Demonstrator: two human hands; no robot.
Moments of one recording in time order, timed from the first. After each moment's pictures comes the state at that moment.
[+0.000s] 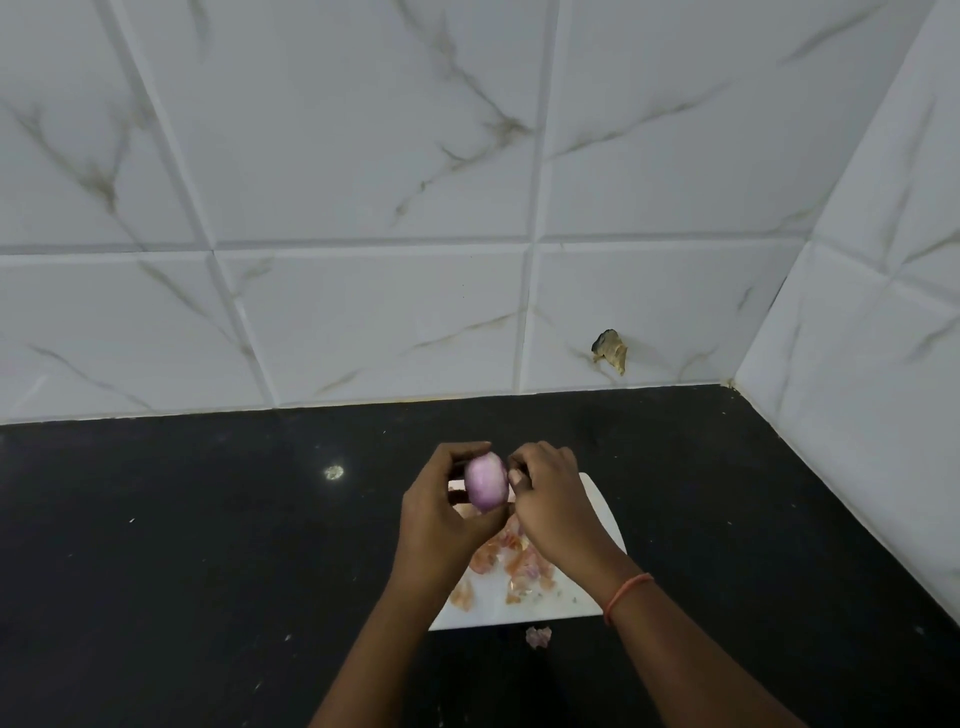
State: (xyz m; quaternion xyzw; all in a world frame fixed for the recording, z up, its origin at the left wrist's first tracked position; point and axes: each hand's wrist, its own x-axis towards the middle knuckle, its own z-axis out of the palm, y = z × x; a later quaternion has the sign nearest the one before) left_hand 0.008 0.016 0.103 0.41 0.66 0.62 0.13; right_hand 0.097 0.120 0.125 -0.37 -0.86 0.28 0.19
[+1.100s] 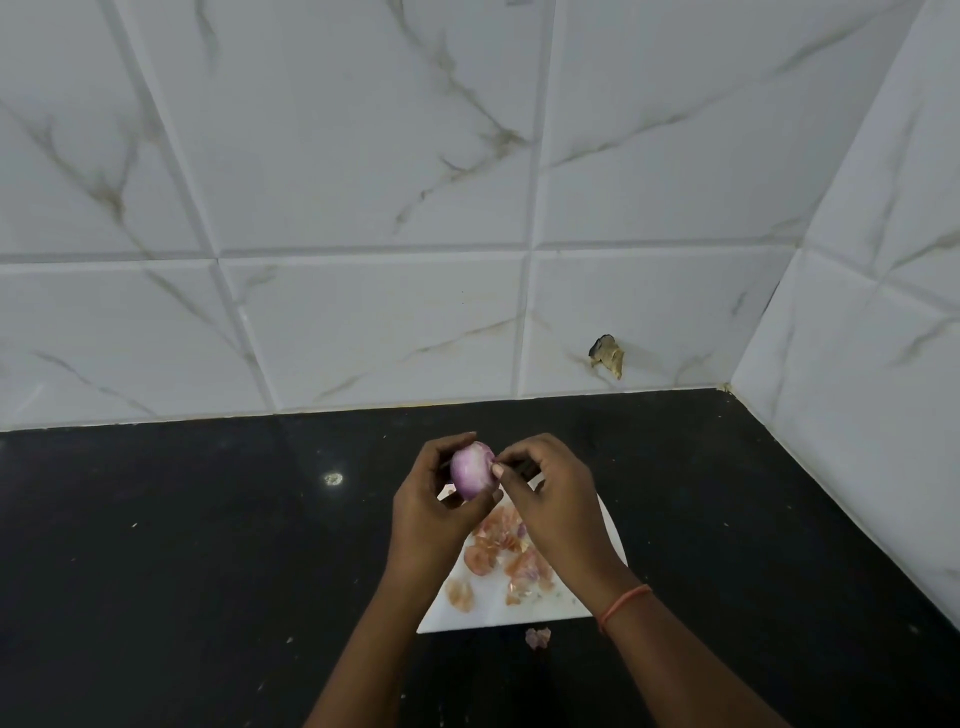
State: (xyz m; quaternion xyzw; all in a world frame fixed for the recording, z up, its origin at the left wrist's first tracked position) left_hand 0.006 0.015 0.112 0.36 0.64 0.66 0.16; right_hand 0.108 0.108 0.126 -0.29 -0.81 0.33 0.38
